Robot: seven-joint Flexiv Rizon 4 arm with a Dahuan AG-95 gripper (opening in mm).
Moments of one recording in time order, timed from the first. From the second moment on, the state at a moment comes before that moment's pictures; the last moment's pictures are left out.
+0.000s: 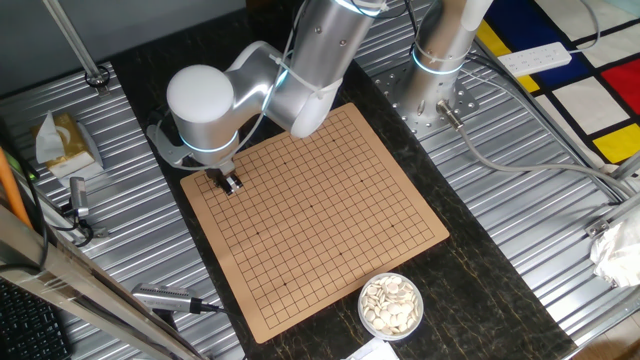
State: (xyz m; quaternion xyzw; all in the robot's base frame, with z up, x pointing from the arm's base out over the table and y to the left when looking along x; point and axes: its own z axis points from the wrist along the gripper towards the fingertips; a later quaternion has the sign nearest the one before) arm 0.586 0.010 0.019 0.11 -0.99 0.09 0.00
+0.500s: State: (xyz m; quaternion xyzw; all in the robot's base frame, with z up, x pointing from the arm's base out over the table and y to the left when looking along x) arm 0.585 0.010 0.018 0.11 -0.99 0.09 0.00
